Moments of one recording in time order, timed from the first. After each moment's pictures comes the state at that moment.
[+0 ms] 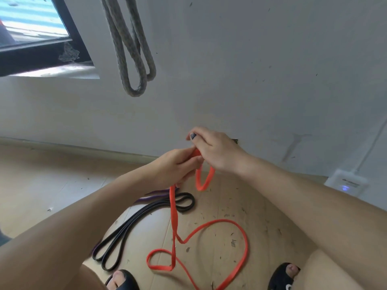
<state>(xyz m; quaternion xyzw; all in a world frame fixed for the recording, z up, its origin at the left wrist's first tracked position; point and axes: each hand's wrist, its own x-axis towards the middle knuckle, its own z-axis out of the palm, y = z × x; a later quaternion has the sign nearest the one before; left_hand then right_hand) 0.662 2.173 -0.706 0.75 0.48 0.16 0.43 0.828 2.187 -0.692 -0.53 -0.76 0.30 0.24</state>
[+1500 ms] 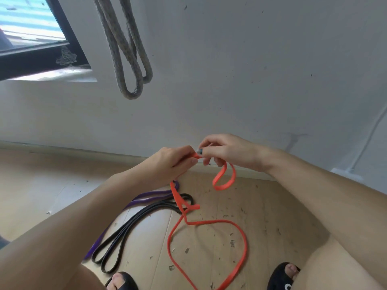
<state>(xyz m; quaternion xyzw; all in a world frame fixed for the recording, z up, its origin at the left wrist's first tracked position) 0.655 2.181 -0.704 0.85 0.45 0.14 0.25 0.872 2.192 -0.685 -0.47 -0.73 0.46 0.17</state>
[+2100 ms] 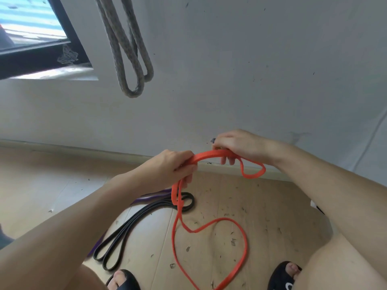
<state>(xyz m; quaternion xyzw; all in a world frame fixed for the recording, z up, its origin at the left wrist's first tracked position) 0.652 2.179 -0.710 0.86 0.43 0.11 0.25 0.888 2.199 -0.681 -0.53 -0.71 0.43 0.15</state>
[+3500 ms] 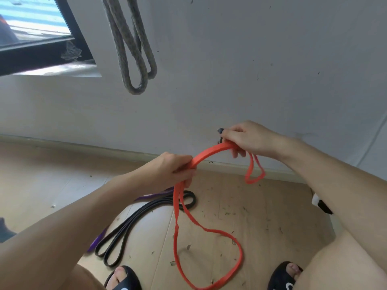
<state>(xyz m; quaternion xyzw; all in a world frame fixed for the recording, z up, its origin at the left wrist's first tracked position) 0.643 2.174 -0.717 0.84 0.44 0.10 0.29 0.897 2.208 -0.682 -0.56 -0.73 0.35 0.17</state>
